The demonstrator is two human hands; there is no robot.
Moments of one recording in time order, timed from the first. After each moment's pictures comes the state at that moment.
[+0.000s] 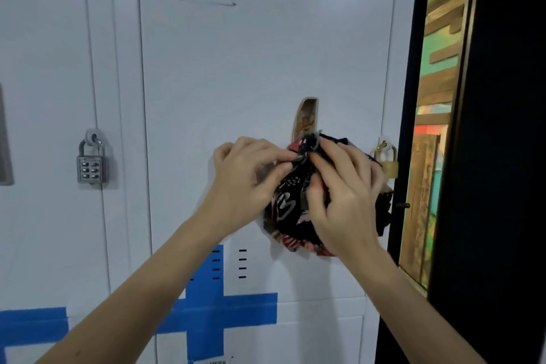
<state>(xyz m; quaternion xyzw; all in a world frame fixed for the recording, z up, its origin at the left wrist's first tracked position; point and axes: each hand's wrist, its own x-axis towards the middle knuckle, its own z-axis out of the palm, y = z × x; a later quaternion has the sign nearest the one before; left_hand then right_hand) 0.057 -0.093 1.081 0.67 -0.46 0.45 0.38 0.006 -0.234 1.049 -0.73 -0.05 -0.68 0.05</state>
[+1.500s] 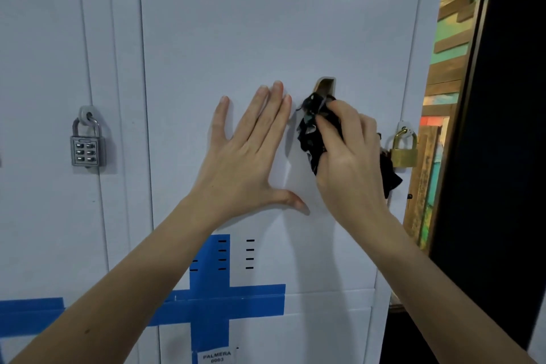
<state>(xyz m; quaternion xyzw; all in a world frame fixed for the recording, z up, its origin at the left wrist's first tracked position) 0.074 -0.083 1.080 0.79 -0.34 0.51 0.00 0.022 -0.226 1.071 -0.73 -0.05 -0.68 -0.02</state>
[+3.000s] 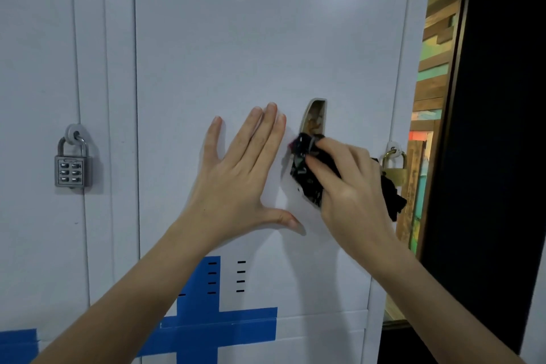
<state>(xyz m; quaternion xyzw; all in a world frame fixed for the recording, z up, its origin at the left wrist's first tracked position) 0.075 -0.083 1.080 0.78 -0.35 0.52 0.01 0.010 -0.242 1.064 -0.76 -0.09 -0.64 -0.08</state>
